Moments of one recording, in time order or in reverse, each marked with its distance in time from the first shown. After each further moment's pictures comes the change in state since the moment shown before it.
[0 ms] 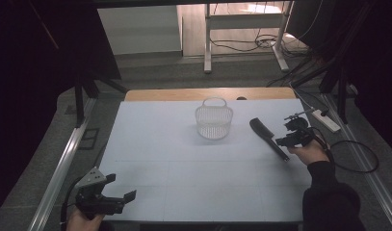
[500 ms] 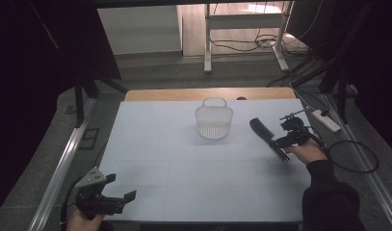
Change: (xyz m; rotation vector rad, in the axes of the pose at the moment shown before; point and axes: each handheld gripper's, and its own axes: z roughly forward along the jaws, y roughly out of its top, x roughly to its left) left arm 0.000 0.000 0.000 0.002 0.000 0.001; right arm 0.008 0.005 0.004 -0.002 0.042 -0.011
